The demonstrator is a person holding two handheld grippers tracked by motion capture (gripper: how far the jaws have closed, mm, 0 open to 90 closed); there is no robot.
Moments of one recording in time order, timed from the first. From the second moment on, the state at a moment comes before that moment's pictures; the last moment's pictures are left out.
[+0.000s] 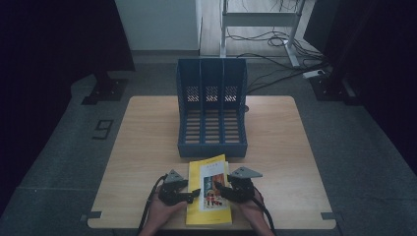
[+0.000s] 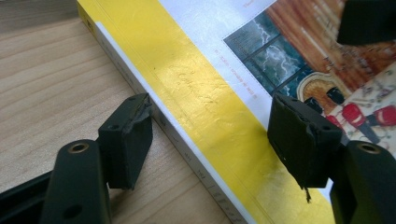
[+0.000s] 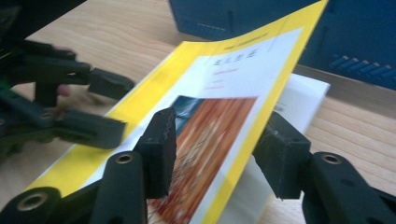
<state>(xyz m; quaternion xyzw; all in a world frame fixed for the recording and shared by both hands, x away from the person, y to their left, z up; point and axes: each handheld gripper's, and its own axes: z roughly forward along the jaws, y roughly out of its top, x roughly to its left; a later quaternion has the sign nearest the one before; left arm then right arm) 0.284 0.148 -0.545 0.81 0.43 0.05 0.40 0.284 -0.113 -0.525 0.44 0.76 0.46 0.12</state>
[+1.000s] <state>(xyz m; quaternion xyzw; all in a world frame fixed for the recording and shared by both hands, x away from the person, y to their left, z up) 0.284 0.147 -0.545 0.81 0.42 0.06 0.40 0.292 -0.112 -0.527 0.42 0.77 0.46 0.10</state>
